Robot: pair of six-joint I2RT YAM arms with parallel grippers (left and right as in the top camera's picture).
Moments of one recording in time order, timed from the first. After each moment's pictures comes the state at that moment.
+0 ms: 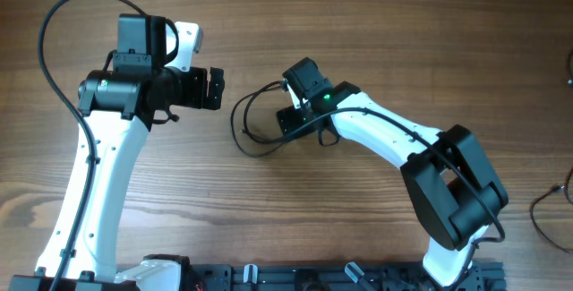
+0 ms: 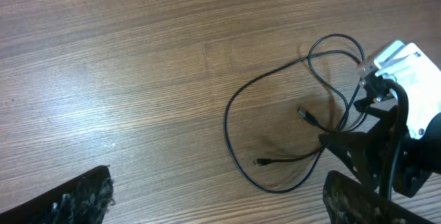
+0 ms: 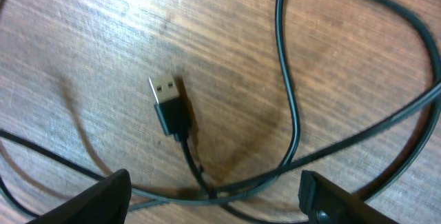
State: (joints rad) left arm -0.10 1.42 1.35 -0.95 0.13 0.06; right arm 0.63 1.94 1.24 -0.51 -0.05 0.20
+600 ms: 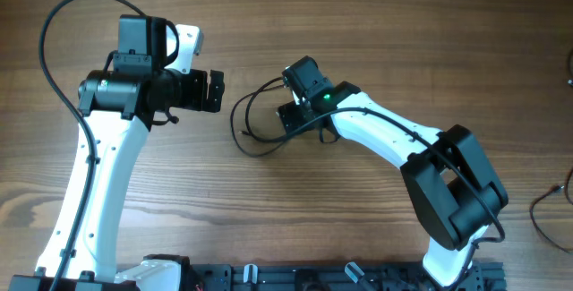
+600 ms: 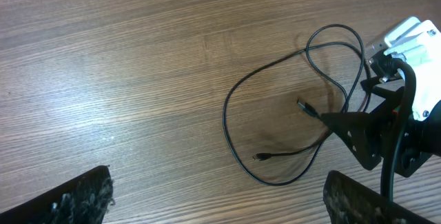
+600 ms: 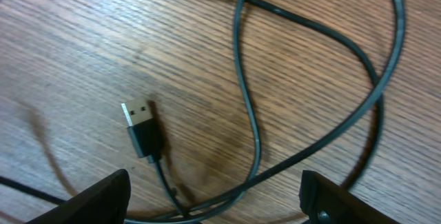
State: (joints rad) left arm -0.10 1.42 1.35 -0.98 0.13 0.07; right arm 0.63 1.94 1.24 -0.48 0.05 0.20
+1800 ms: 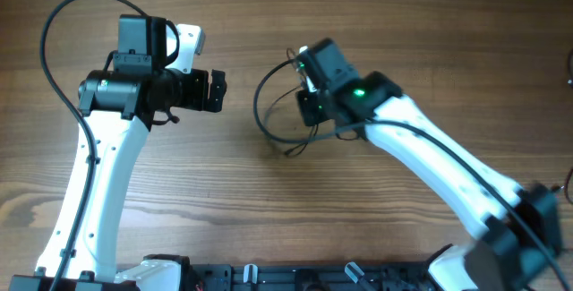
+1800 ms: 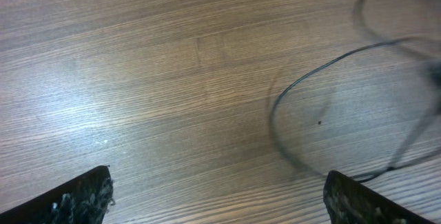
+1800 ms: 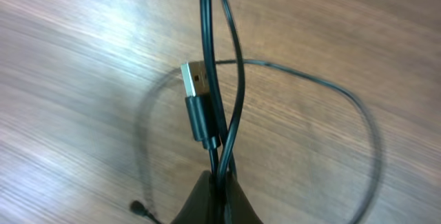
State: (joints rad) left arm -0.10 1.42 1.35 -0.97 0.16 0.07; right arm 0.63 1.64 1.35 -0.78 0.07 0.24
